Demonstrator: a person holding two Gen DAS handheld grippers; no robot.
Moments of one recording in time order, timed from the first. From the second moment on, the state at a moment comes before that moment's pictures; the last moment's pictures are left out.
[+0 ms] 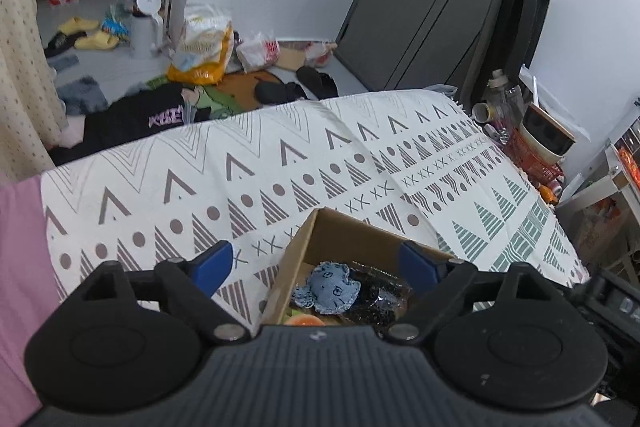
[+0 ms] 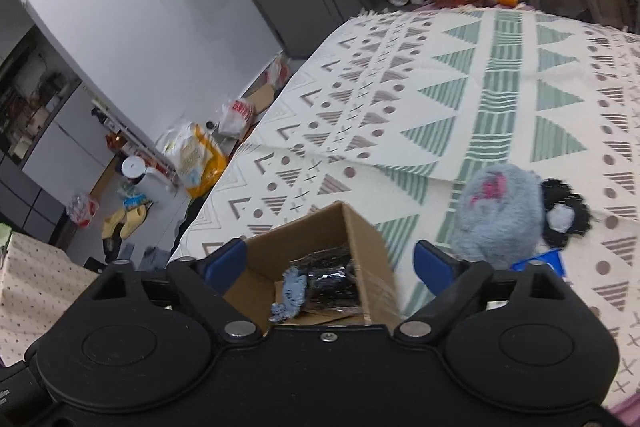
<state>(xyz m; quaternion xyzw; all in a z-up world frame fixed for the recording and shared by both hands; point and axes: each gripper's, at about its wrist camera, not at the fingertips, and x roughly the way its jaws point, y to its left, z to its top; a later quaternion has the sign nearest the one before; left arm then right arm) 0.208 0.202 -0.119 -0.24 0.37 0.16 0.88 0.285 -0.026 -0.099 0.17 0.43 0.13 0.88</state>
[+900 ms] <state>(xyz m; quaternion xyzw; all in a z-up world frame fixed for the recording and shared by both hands) 0.168 0.100 -0.080 -0.19 0.36 0.11 0.91 0.223 -0.147 -0.074 0.10 0.37 0.11 0.92</state>
